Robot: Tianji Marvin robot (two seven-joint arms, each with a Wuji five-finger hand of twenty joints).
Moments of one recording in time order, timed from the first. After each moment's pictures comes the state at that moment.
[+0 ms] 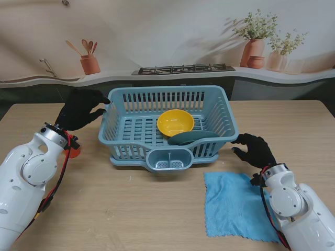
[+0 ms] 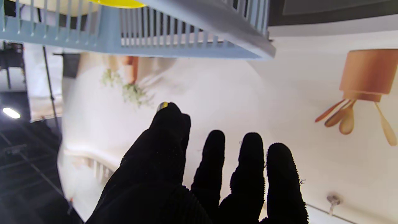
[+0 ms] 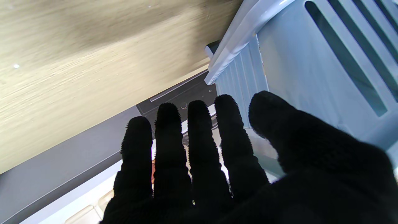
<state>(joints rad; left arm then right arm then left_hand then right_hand) 1.44 -1.07 -1.47 -1.53 0.93 -0.48 0.18 -1.67 -1.11 1.48 -1.49 -0.62 -0.25 -0.11 1.17 -0.26 0.22 -0.11 0.60 0.19 0.59 0.33 0.45 0.31 0.54 0.41 0.31 0.38 0.59 0.53 0.00 0.34 1.04 0.54 0.61 -0.43 0.92 -0.13 0.60 0.15 0.67 0.32 0.56 0.18 0.74 0.38 0.45 0.17 0.65 0.42 0.12 0.15 1.05 0.58</state>
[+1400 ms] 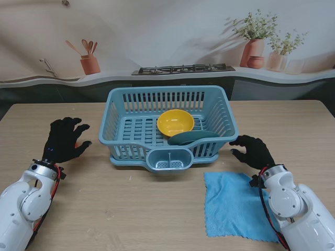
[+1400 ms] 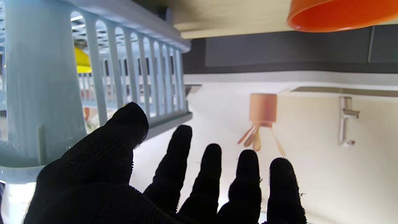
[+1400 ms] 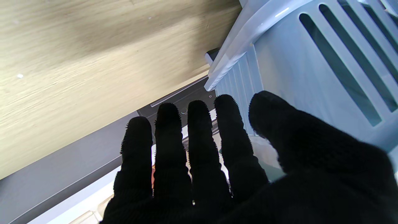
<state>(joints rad) 1.65 -1.07 -1.54 -1.44 1.12 -0.35 0.45 -1.68 -1.11 1.47 -1.50 -0.62 -0.23 -0.09 0.69 -0.35 0.62 -0.11 0.52 0.23 0.44 0.30 0.28 0.29 0.51 0.39 0.15 0.32 0.45 0.52 -0.08 0.32 0.73 0.43 0.61 -0.43 0.92 -0.13 0.60 0.15 0.67 0.32 0.56 0.18 0.74 0.38 0.45 0.17 0.65 0.42 0.12 0.15 1.05 0.58</state>
